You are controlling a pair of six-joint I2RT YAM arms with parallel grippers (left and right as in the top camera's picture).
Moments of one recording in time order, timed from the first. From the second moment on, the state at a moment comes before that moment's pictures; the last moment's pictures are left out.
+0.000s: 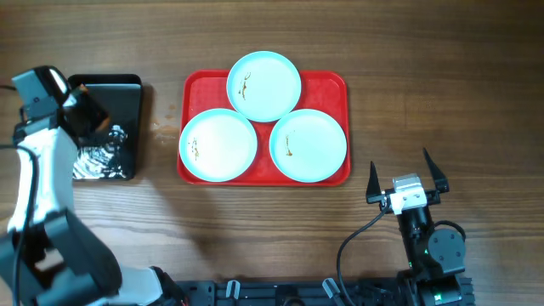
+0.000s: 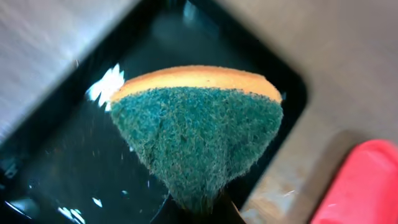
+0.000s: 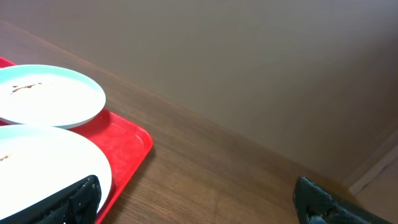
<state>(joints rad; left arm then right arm) 0.42 1.64 1.14 -0.53 0.06 -0.29 0.19 0.01 0.01 0.01 0.05 -0.44</state>
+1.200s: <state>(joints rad) 0.42 1.42 1.11 -0.50 0.20 -0.25 0.19 0.01 0.01 0.01 0.05 -0.44</state>
